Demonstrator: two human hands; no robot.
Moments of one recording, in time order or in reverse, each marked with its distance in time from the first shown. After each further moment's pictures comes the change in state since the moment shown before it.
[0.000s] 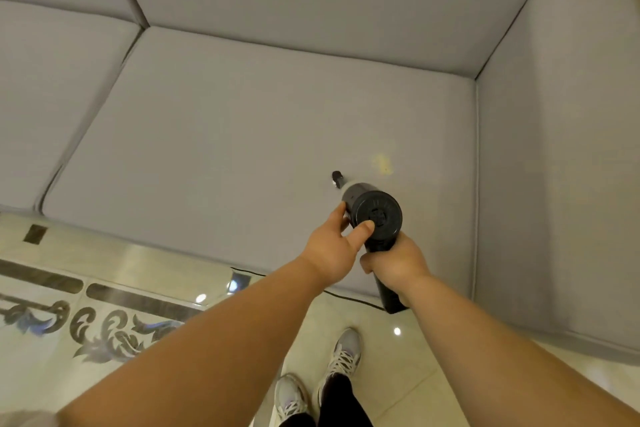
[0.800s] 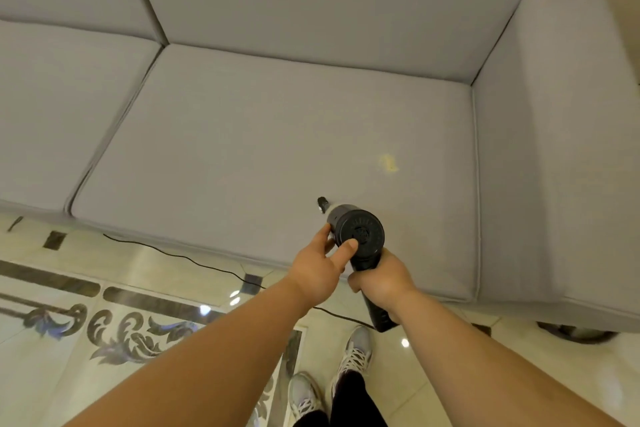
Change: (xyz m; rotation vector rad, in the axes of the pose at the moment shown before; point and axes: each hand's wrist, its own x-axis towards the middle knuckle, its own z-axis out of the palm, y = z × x) left_hand -0.068 -0.037 -0.028 -0.023 0.029 -0.017; right_hand -0.057 0.016 0.045 -0.023 -0.086 -0.011
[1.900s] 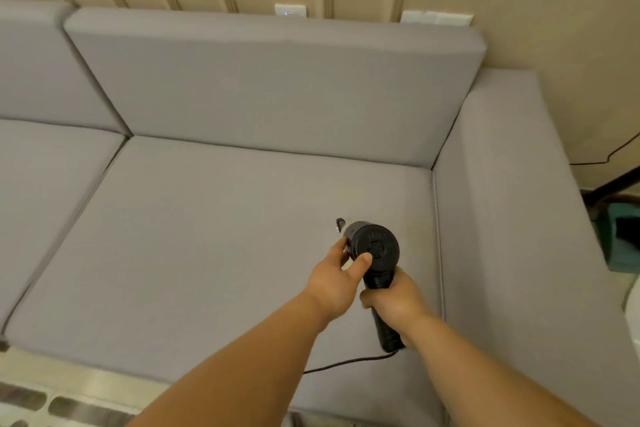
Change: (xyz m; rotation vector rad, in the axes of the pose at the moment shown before) left_hand 0.134 0.211 0.073 0.003 -0.024 0.062; right_hand 0.098 -0.104 -0.199 0.142 0.079 -0.046
